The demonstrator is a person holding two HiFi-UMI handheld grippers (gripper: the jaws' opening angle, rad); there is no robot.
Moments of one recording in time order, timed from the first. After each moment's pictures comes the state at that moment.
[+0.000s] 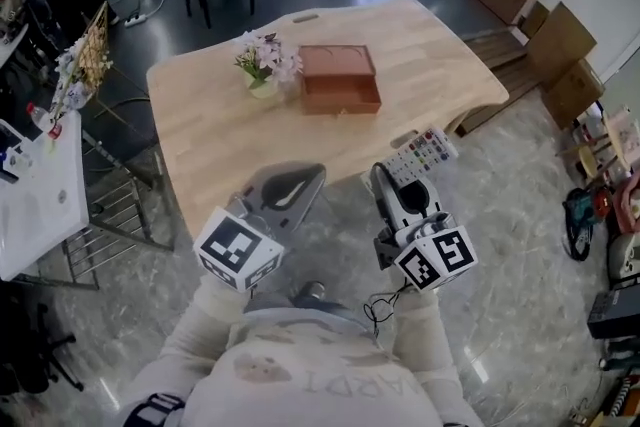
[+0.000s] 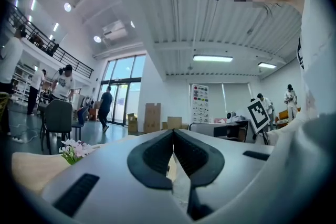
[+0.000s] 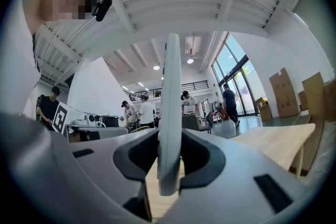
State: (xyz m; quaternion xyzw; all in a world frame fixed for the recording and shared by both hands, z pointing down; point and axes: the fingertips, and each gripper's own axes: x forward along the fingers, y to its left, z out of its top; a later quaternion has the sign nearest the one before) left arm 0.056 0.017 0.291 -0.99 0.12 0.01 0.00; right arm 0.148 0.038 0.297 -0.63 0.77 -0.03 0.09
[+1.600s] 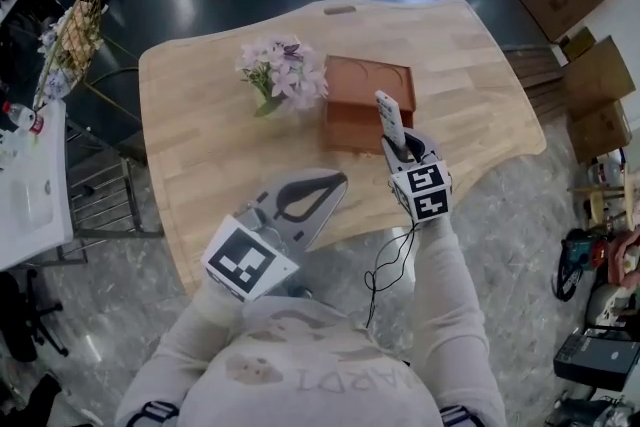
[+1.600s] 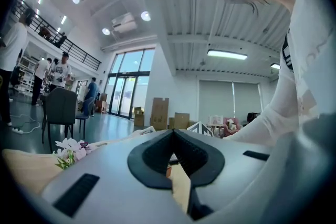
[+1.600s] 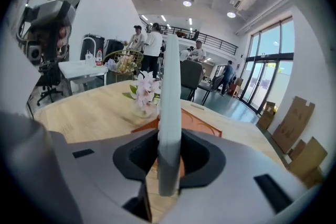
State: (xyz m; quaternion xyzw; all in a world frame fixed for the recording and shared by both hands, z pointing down) left arm 0.123 -0.172 0.323 -0.99 0.15 -0.01 -0.05; right arm 0.272 -0.266 0.475 -0.57 0.76 -0.05 -0.31
